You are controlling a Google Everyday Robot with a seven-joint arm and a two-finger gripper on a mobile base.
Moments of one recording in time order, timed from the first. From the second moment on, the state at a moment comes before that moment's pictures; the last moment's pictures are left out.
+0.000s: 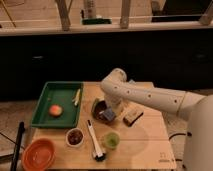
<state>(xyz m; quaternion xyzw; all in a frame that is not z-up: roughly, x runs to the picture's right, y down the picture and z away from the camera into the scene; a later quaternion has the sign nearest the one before) 0.050 0.110 0.829 -0.27 -0.09 -0.31 0.91</state>
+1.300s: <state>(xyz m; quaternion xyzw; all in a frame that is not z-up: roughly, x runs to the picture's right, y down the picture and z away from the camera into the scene) -0.050 0.114 0.813 -0.25 -0.13 -0.41 0.87</state>
